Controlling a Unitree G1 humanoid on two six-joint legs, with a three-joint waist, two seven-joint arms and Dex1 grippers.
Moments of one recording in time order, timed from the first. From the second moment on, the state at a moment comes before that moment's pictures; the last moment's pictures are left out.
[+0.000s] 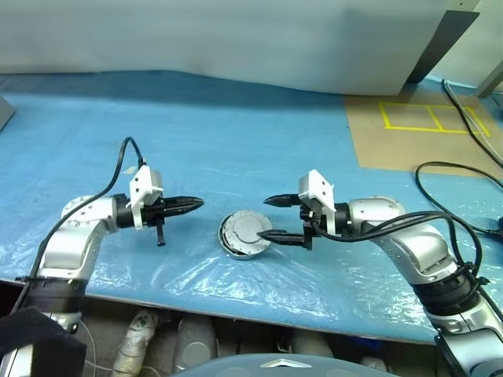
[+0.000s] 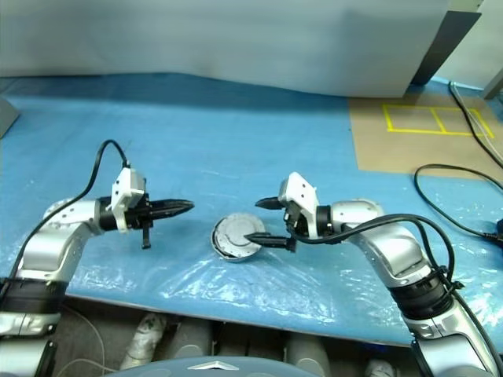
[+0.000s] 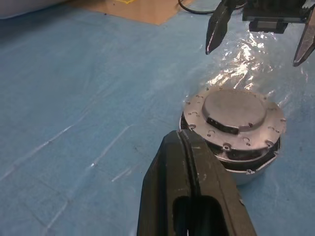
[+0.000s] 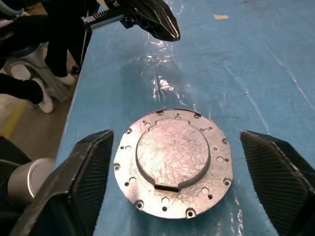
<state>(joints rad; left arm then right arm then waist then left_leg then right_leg) -0.23 0.63 0.08 -0.05 -0.40 0.24 -1.21 -0.38 -0.66 0.28 -0.32 0.47 0.61 0.97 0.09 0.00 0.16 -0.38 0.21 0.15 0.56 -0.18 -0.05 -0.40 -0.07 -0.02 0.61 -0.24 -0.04</state>
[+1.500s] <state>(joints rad) 0.01 0.66 0.01 -0.26 -0.45 0.27 -1.11 -0.50 -0.63 0.42 -0.06 0.14 0.36 1.18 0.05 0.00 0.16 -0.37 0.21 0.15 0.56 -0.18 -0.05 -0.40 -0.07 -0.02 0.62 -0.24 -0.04</state>
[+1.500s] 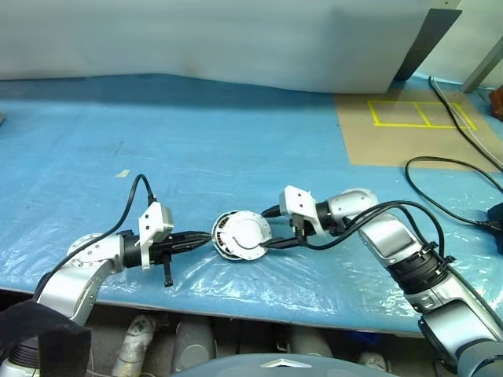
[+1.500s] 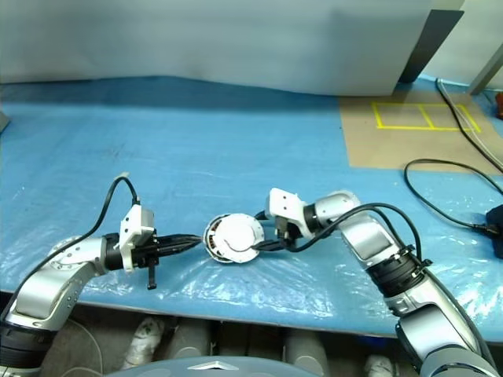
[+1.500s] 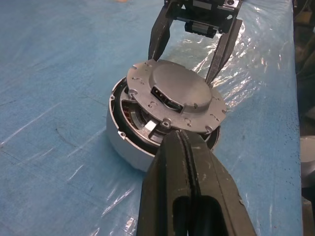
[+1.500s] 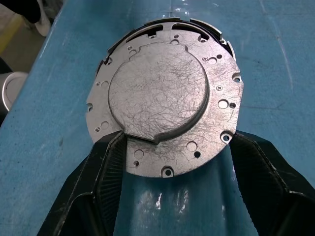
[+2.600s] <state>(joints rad) -0.03 0.63 -0.01 -0.25 -0.46 0.28 -1.07 -0.56 -0.55 0.31 -0.09 0.24 0.55 1.15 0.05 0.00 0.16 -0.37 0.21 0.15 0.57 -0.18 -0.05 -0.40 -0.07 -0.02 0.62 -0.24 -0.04</state>
